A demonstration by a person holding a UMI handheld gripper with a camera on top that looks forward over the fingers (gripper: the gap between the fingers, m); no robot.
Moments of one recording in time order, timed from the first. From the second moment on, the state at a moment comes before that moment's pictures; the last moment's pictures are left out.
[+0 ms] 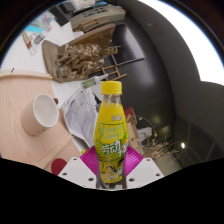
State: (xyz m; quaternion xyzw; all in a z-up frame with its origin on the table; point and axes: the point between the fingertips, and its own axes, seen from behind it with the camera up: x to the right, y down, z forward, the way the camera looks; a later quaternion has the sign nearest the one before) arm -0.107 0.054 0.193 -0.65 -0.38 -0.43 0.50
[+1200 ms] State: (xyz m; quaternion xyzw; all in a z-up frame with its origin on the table) arm -0.066 0.030 0.092 -0.84 0.00 -0.02 0.54
